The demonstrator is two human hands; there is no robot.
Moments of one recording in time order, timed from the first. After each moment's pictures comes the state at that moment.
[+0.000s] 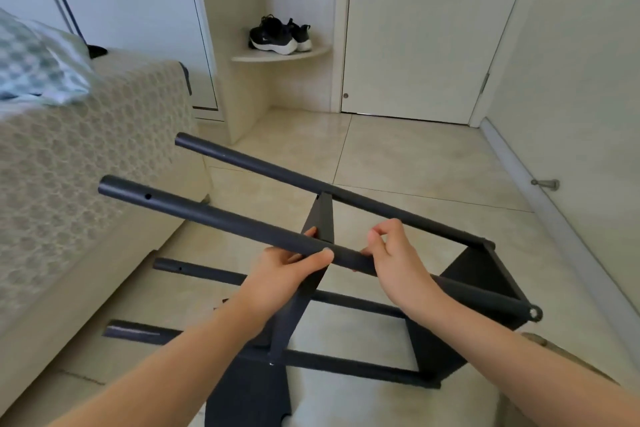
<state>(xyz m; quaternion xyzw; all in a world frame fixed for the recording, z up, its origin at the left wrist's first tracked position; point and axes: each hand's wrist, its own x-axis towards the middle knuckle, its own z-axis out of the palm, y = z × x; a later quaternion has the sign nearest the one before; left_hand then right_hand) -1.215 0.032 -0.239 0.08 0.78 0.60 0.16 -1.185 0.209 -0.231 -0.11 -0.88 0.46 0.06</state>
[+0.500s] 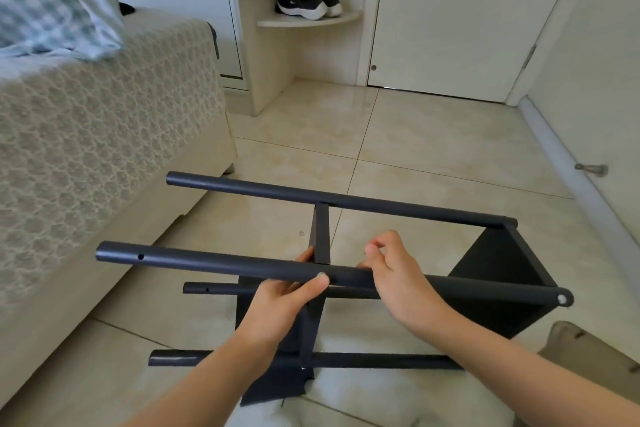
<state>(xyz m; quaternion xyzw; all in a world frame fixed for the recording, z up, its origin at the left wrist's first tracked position) -1.175 -0.014 -0.306 -0.02 0.70 0.69 0.19 -1.169 0.167 -0.269 -0.09 -0.90 0.43 -0.02</state>
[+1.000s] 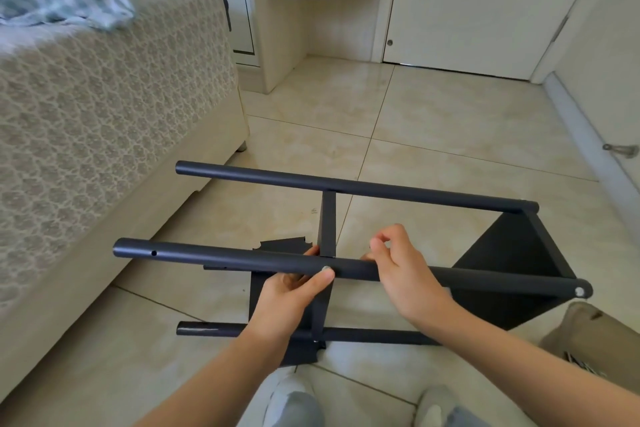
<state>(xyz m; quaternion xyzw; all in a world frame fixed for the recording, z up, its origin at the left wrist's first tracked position) -1.146 -0.021 -0.315 -0.09 0.66 0.72 0.19 -1.152 0.151 -0.281 -0.09 -0.89 0.45 -0.05</state>
